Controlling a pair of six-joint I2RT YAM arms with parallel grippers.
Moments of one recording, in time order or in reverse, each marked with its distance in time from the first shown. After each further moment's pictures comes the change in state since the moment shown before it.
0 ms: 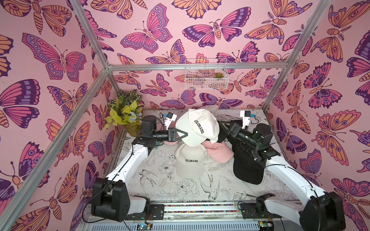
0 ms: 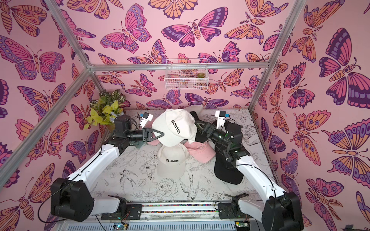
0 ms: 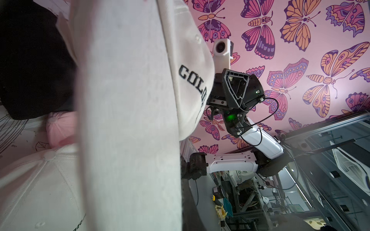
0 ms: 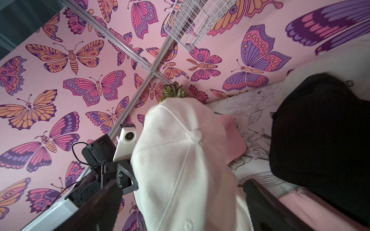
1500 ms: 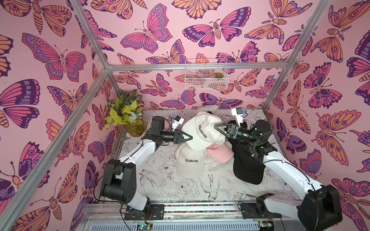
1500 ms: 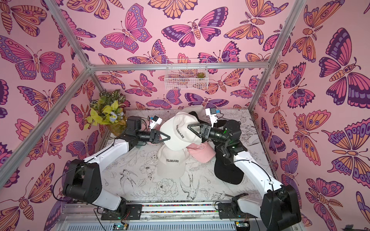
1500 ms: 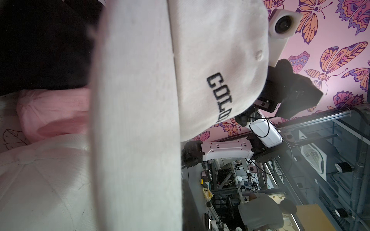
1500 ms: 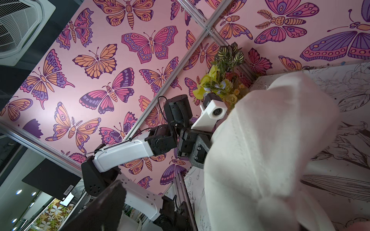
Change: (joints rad) left arm -0.055 0.193 0.020 0.050 0.076 0.011; right arm 0.055 0.094 0.084 0.148 -0.356 0.097
